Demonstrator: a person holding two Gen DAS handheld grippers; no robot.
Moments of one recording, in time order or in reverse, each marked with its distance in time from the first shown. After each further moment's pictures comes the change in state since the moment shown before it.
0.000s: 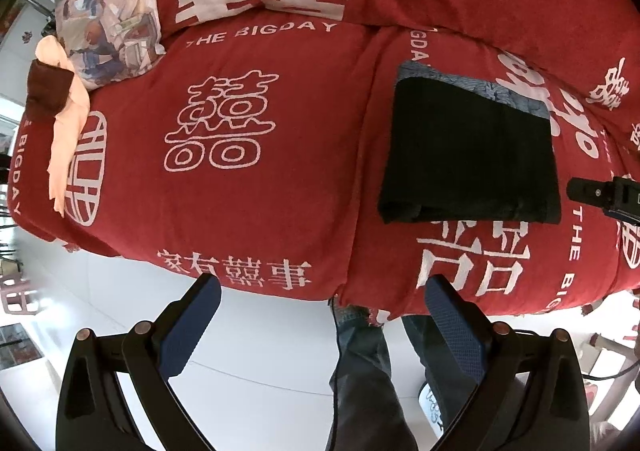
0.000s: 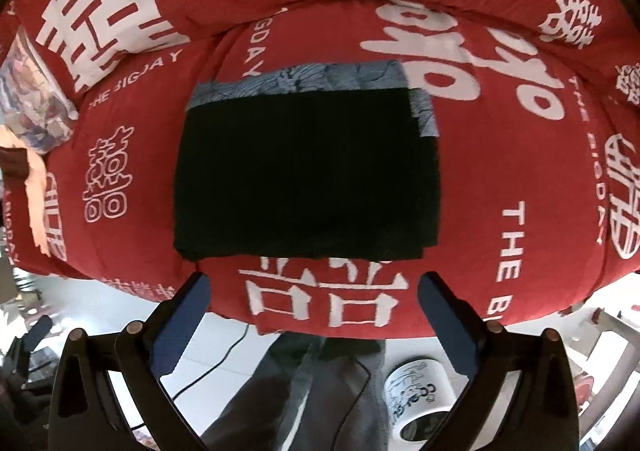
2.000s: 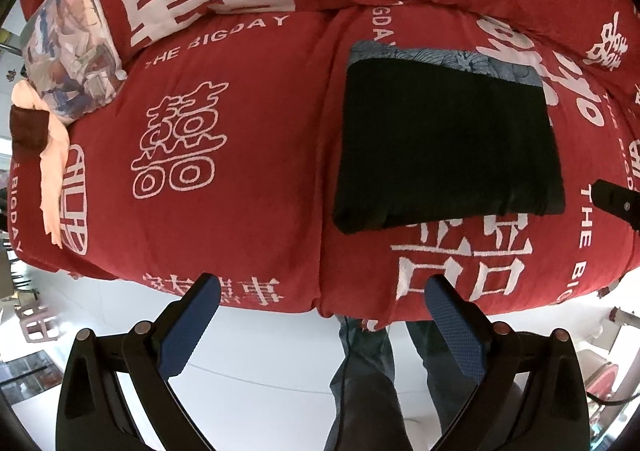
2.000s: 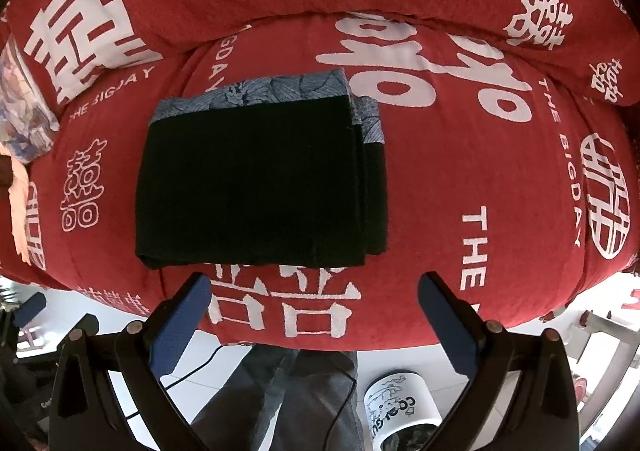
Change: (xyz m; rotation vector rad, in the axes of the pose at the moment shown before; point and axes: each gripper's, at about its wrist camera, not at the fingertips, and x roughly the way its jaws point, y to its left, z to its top) left arm 0.031 -0.069 0.022 0.109 0.041 0.045; right arm -0.004 -0.038 -0.008 0.016 -0.067 -0.056
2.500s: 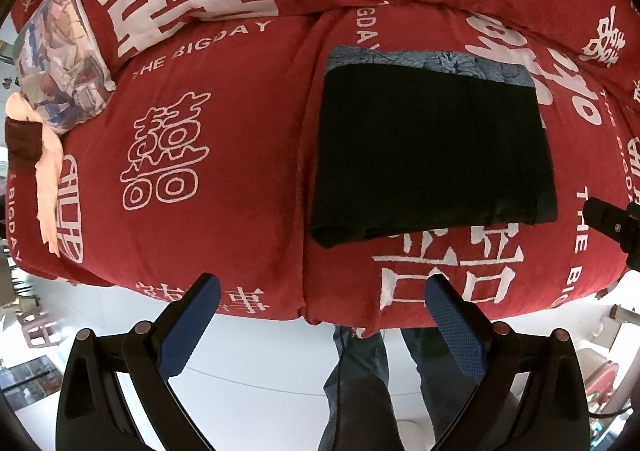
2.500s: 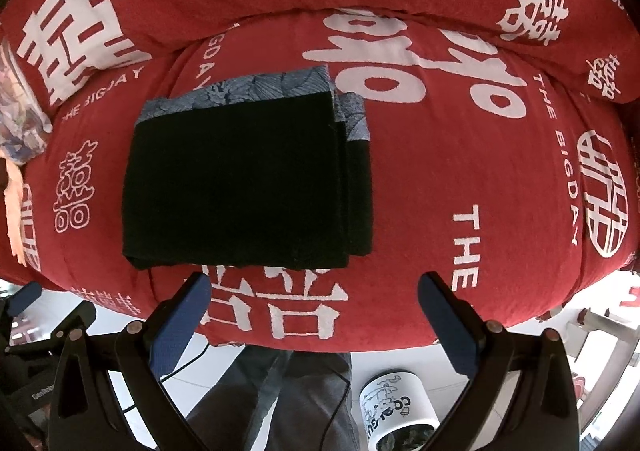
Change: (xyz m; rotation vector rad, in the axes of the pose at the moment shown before) left arm 0.003 -0.022 0.012 0.013 0.006 0.000; right arm 0.007 -0.014 0.000 0.004 0.009 -0.016
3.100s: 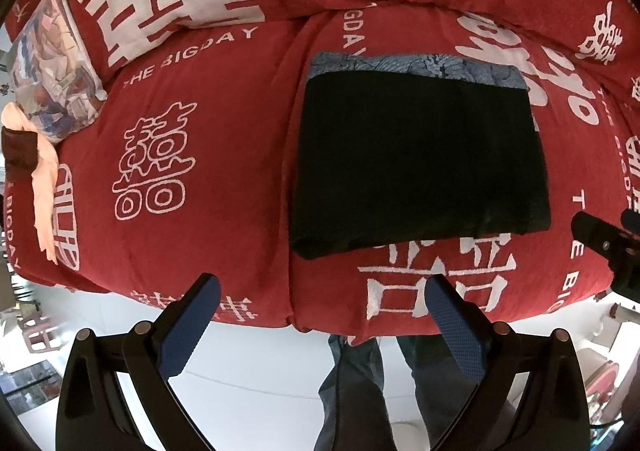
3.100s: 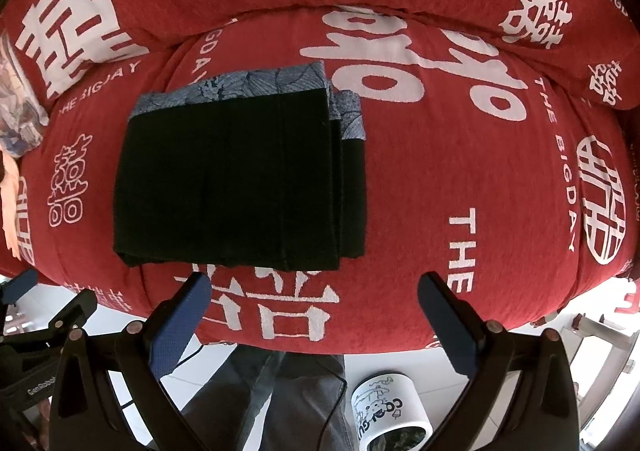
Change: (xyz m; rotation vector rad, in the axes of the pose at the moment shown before) left arm 0.002 -0.016 0.010 0.013 -0.012 -0.007; right arm 0.007 -0.004 0.003 -0.013 0.013 -0.008
